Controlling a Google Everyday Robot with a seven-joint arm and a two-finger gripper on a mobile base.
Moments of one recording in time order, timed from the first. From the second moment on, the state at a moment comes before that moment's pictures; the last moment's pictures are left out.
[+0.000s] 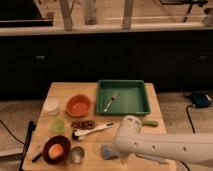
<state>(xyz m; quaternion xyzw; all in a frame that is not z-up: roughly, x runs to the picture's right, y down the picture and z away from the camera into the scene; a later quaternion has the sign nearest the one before) 0.055 0.323 0.708 -0.28 -0.18 -0.33 0.88</state>
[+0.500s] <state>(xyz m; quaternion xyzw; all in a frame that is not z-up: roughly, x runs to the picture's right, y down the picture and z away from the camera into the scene) 0.050 0.320 0.717 -0.28 -0.18 -0.32 0.89</state>
